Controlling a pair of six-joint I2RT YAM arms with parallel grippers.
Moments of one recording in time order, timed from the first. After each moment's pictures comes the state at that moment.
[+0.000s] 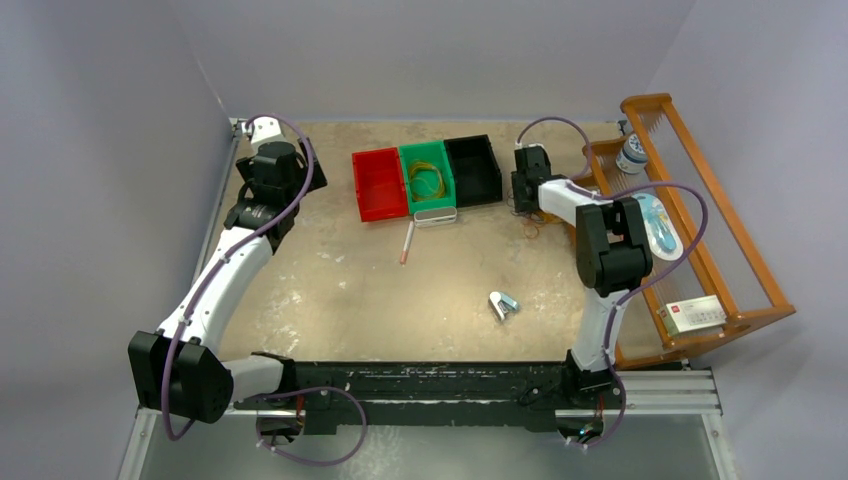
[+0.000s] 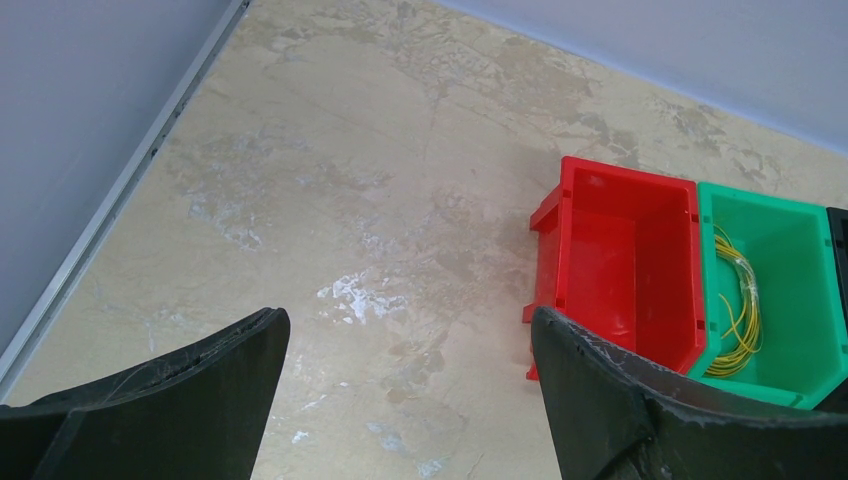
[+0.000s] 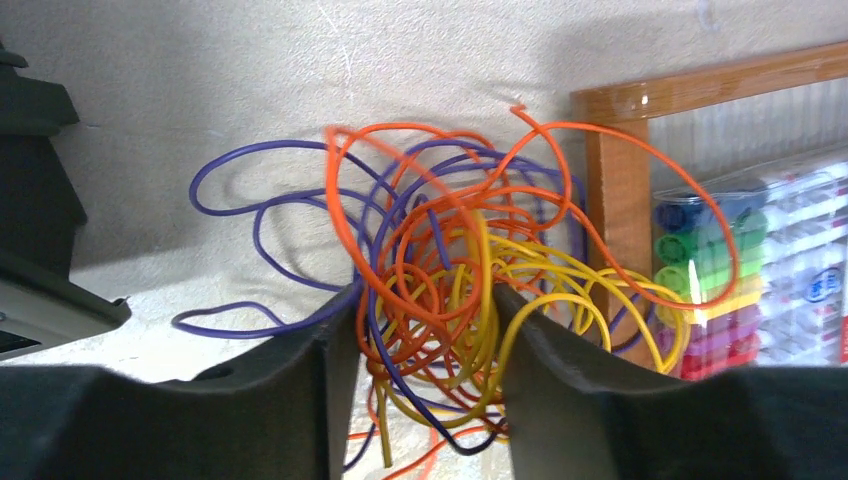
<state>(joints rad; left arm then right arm) -0.21 1.24 1.10 -0.30 -0.45 -0.36 0.19 1.99 1.32 -0.27 0.40 0.03</state>
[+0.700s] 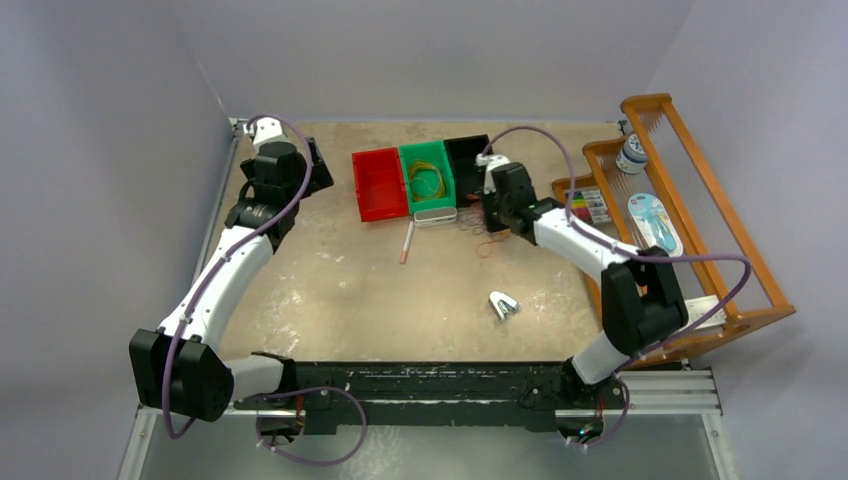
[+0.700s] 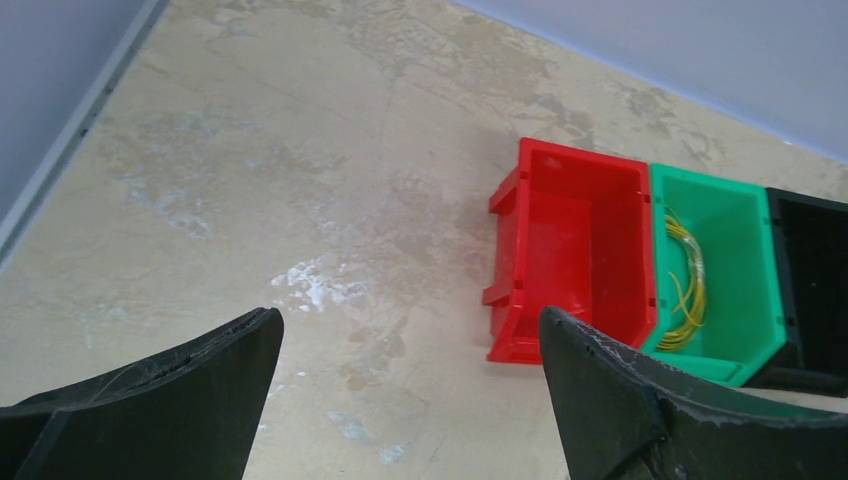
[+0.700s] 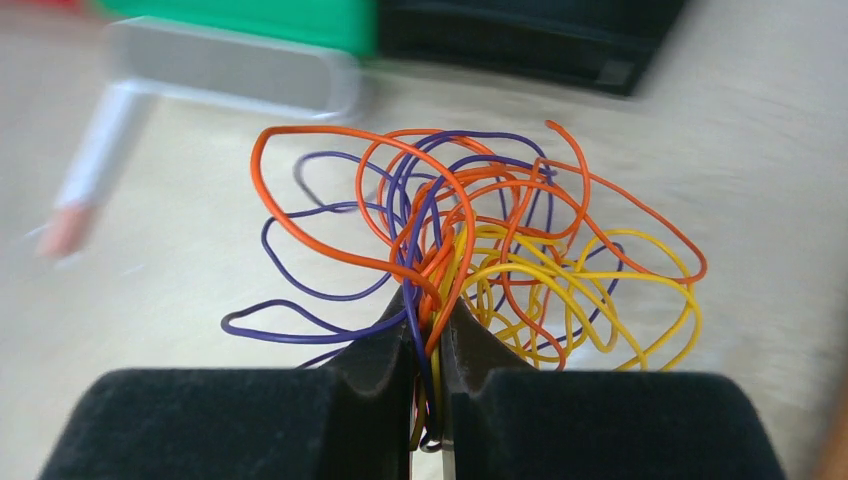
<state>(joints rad) -0.21 1.24 1.10 -0.31 -0.38 -0.41 0.39 1.62 1.08 -0.28 0.11 0.10</state>
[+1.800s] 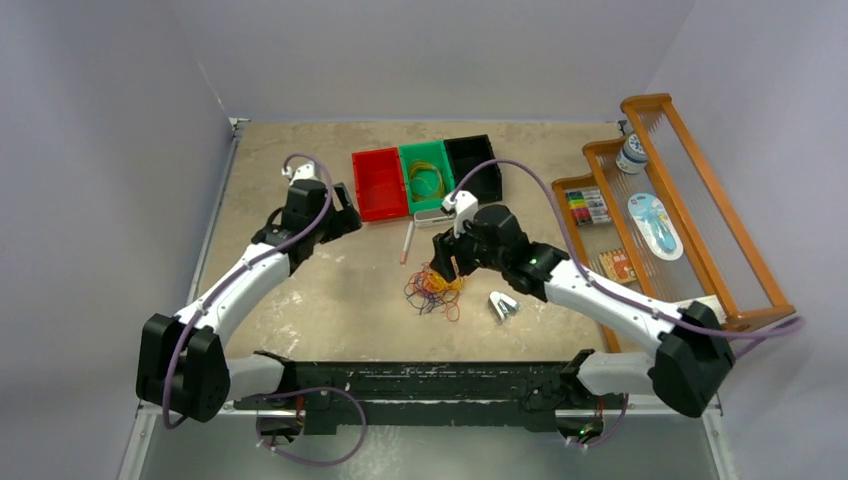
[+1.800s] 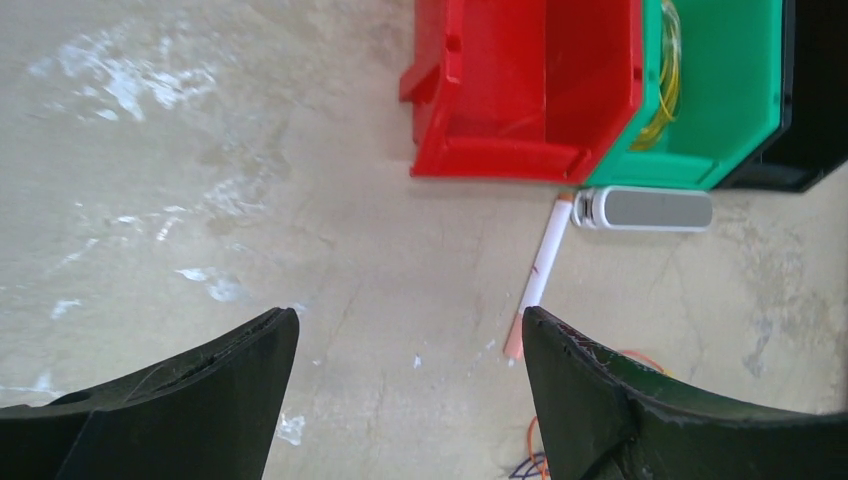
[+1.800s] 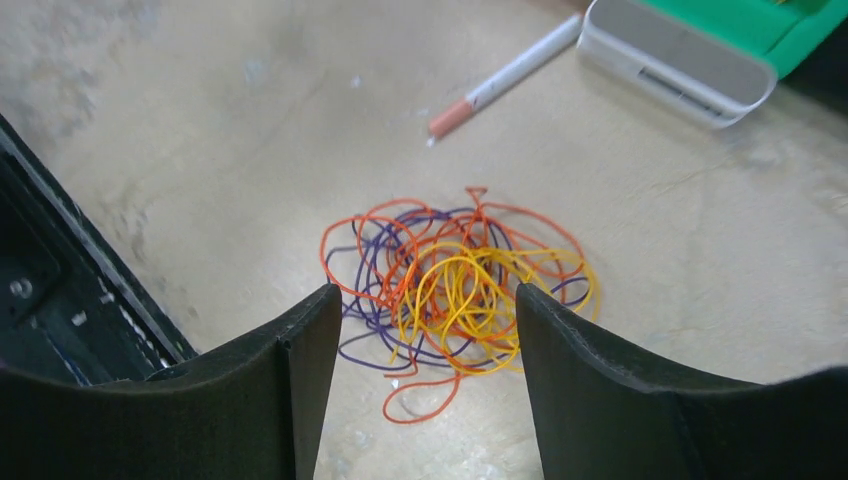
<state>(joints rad) -0.29 1.25 0.86 -0.27 -0.14 -0.60 0.77 1.29 0.86 -0.20 -0.10 0.15</state>
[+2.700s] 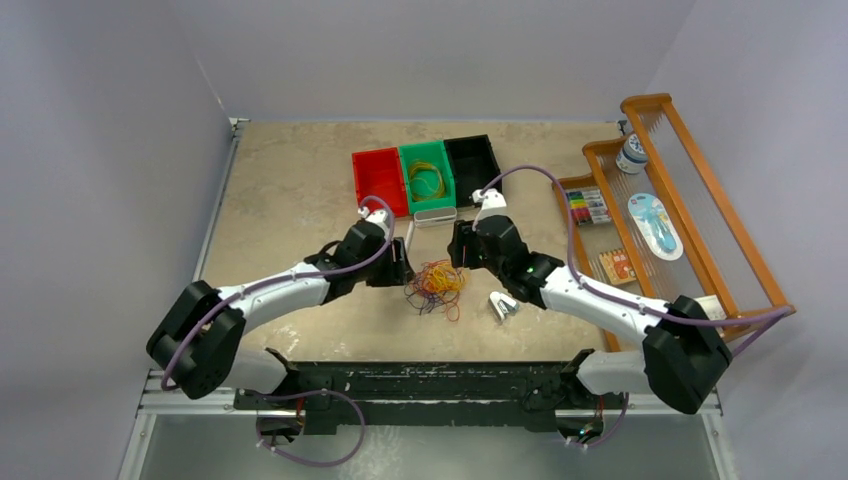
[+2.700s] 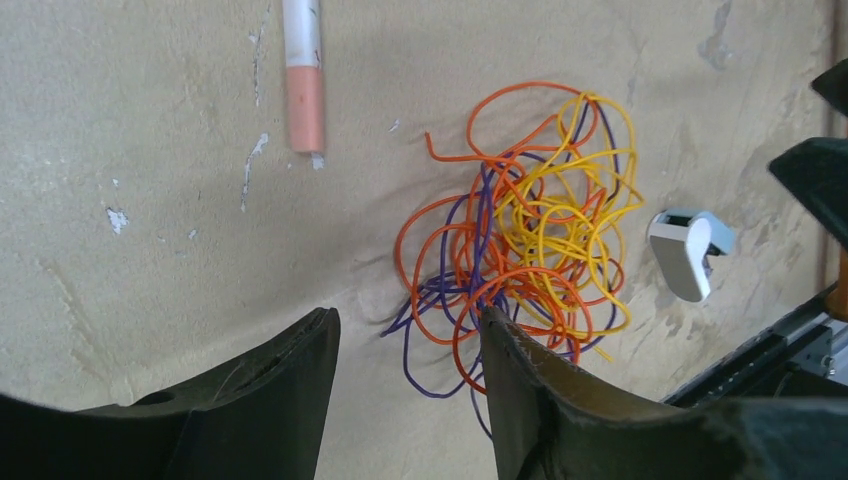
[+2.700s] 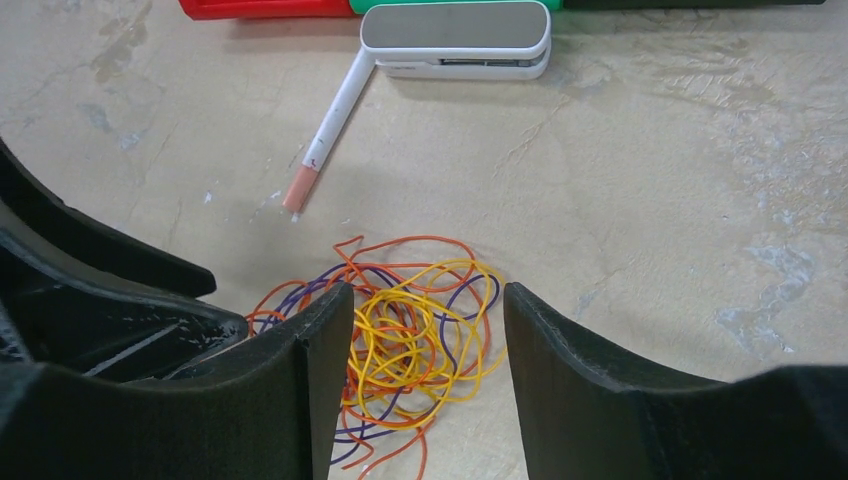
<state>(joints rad) -0.67 1.36 0.68 -0.06 0.06 -0.68 0.75 1.27 0.73 -0.02 0.27 0.45</state>
